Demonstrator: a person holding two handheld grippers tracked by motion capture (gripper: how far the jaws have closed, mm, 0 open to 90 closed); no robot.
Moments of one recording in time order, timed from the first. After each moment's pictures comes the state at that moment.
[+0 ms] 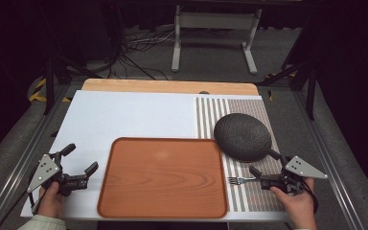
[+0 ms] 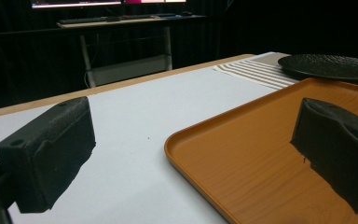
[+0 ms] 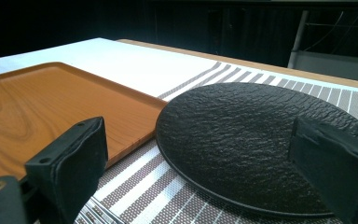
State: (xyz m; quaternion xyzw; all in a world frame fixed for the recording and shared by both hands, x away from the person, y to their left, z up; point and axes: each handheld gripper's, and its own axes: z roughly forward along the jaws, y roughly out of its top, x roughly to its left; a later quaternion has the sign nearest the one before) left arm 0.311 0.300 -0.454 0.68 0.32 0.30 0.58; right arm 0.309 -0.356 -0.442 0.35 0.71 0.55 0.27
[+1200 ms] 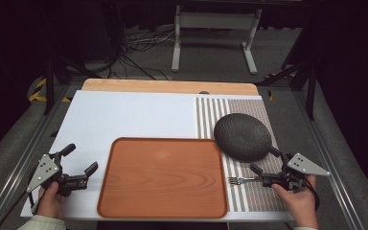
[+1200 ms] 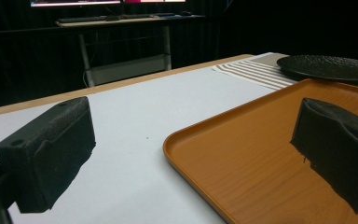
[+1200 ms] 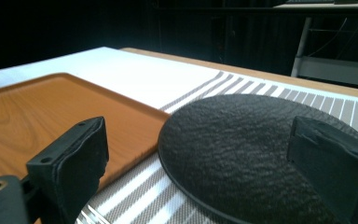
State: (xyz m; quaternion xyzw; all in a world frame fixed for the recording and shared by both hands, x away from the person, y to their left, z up) left arm 0.311 0.300 -0.453 0.68 0.33 0.30 0.59; right arm 0.314 -0.356 -0.432 0.34 0.70 0.57 0.27
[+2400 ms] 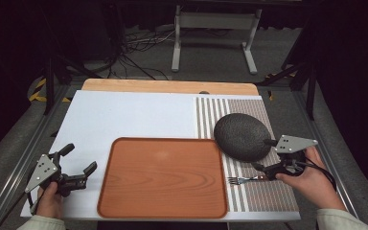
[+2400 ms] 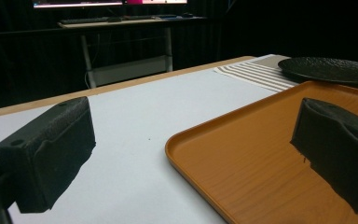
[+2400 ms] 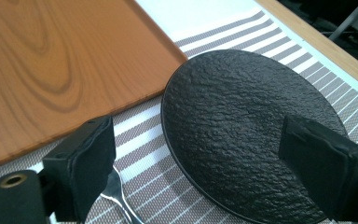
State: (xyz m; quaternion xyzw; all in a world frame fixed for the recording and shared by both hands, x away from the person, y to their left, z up) left arm 0.310 0.302 -0.452 0.67 0.33 0.30 0.59; right arm 0.341 -0.342 -0.367 0.24 0.87 0.36 0.22
